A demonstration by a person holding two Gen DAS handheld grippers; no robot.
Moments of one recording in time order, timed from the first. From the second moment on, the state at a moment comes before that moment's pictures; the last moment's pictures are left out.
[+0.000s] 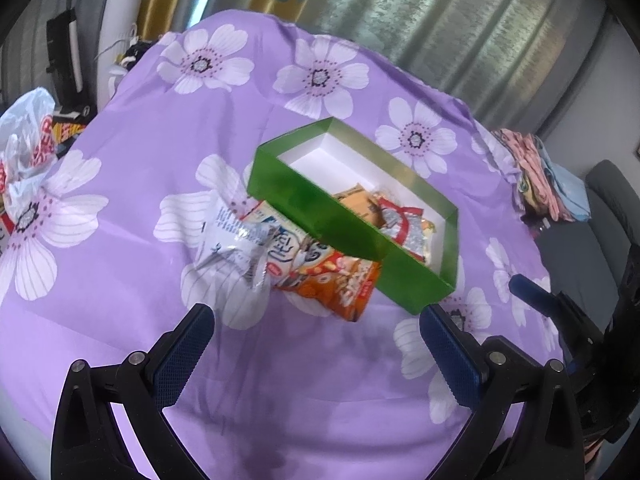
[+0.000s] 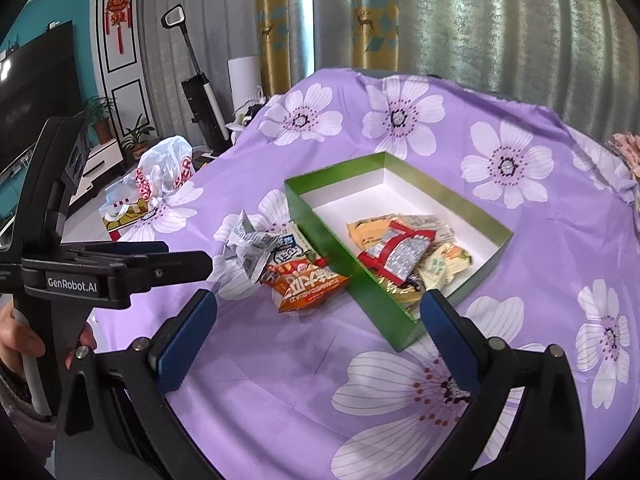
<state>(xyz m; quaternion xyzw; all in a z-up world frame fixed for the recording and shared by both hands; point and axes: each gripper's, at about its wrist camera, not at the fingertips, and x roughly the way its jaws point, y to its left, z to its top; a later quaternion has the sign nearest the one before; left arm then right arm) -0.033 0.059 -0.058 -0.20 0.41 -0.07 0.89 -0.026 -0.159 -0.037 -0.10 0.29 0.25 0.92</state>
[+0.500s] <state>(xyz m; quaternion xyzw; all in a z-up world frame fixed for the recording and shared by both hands) -0.027 0.075 -0.105 -0.24 0.42 -0.10 0.87 0.003 -0.146 -0.096 -0.07 0.36 0.31 0.88</state>
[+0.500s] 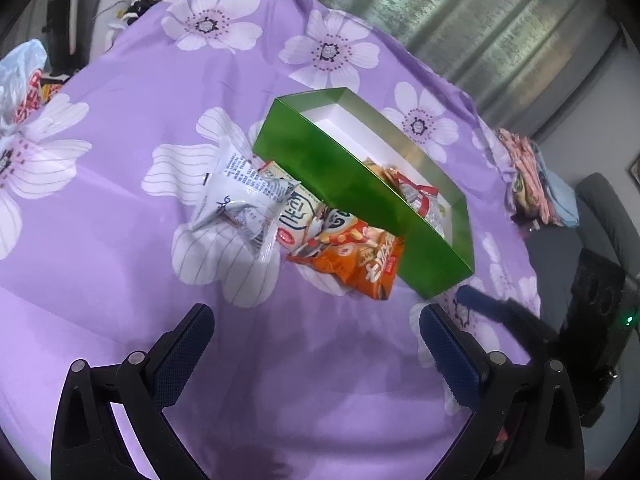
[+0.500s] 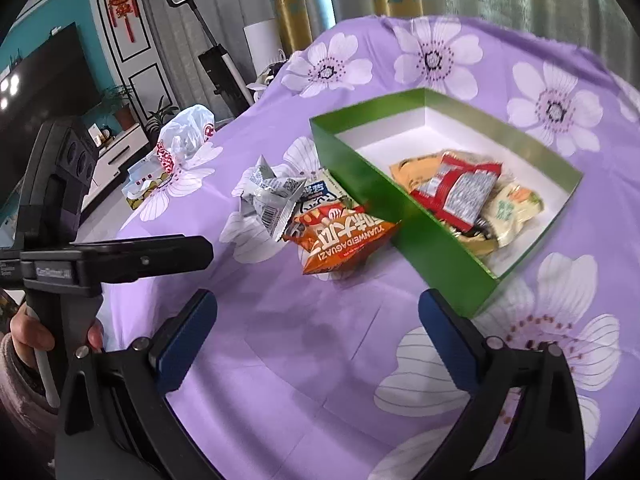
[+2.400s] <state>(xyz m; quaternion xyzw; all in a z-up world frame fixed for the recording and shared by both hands) 0.015 -0.002 -0.034 -0.12 0.38 -0.21 0.89 0.017 -0.154 -0.067 0.01 0.30 0.34 0.89</state>
